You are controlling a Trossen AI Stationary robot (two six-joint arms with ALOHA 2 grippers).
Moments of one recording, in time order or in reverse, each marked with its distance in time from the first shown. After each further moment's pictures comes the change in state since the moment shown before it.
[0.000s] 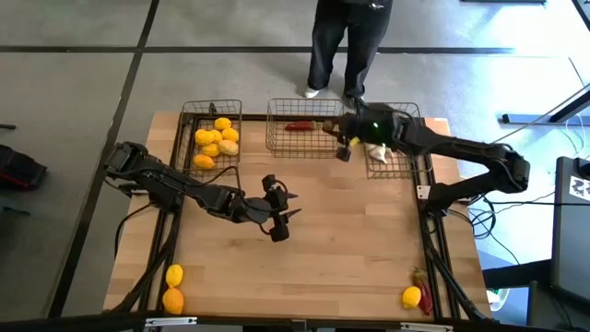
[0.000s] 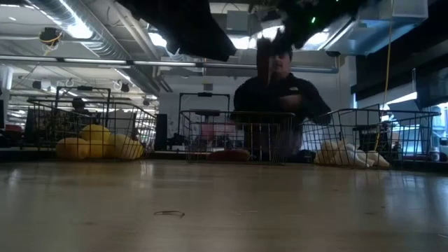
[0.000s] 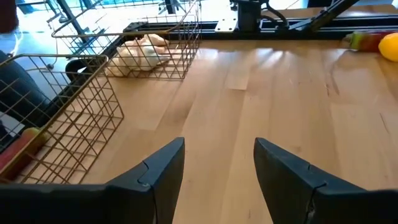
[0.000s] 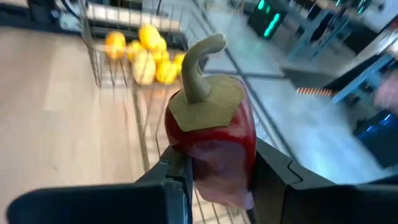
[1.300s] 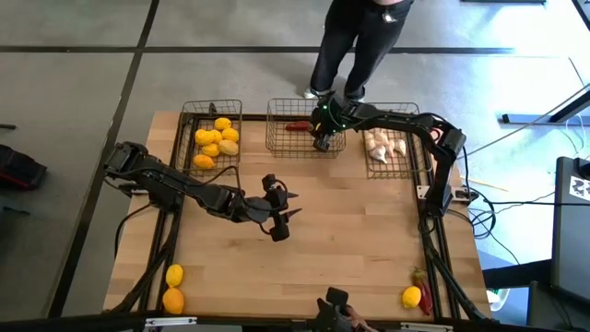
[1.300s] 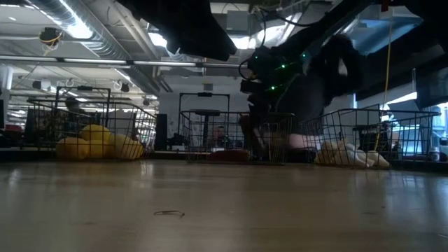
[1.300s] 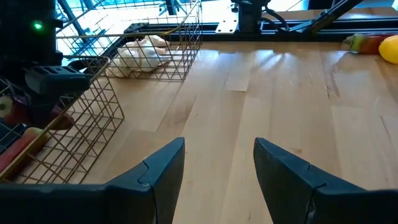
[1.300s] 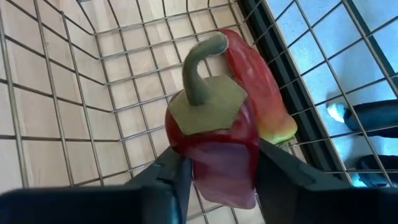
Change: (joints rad) left arm 0.002 0.000 0.000 0.004 0.000 -0.002; right arm -0.217 0.608 0.310 -0.217 -0.150 0.057
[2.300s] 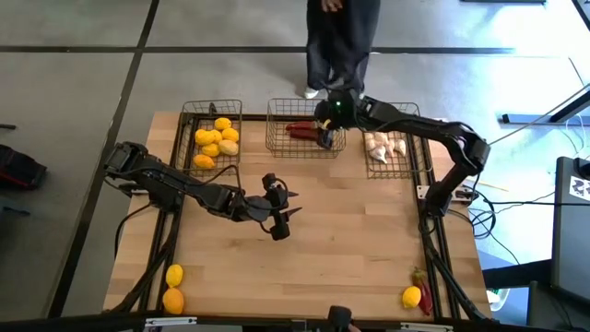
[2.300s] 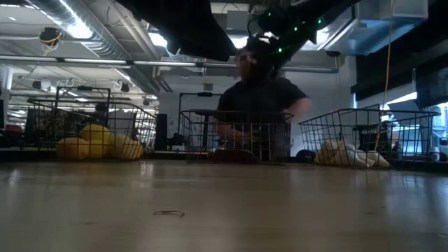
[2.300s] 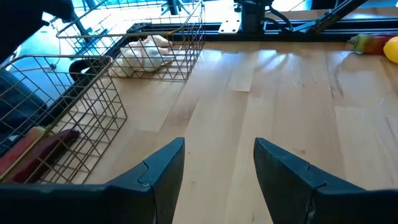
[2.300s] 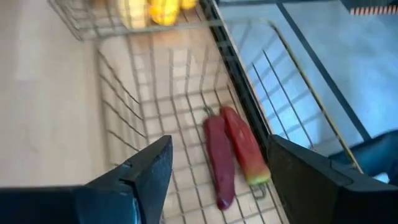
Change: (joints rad) left arm 0.005 0.000 0.000 0.000 0.000 0.002; right arm 0.081 -0.226 -0.002 0.000 -0.004 0.001
